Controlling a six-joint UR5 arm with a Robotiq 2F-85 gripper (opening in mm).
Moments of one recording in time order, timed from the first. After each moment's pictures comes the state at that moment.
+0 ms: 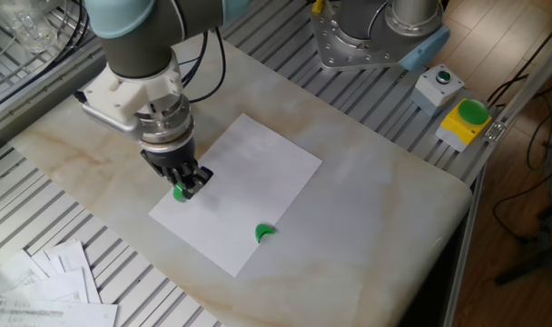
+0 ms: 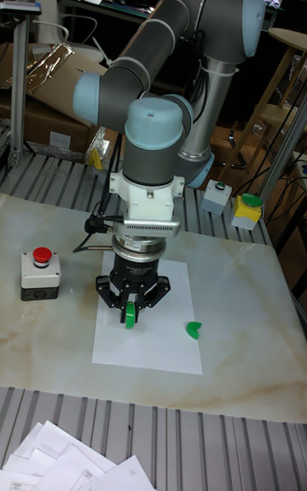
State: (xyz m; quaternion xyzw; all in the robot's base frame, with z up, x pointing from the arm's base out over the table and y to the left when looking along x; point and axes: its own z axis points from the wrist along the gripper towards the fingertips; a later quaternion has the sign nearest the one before) arm 0.600 0.007 0.050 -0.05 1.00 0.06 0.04
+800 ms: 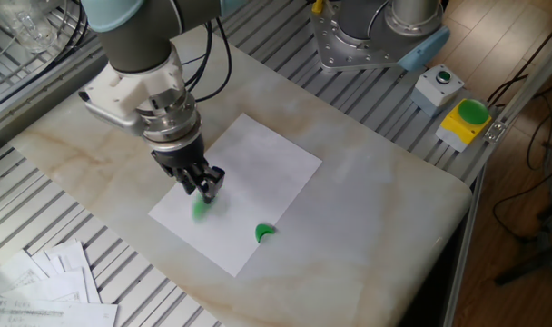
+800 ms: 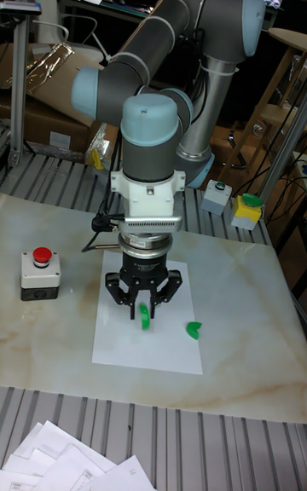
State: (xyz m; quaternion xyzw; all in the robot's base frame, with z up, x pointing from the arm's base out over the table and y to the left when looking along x) arm 0.593 0.030 0.057 -0.05 0.99 0.10 0.03
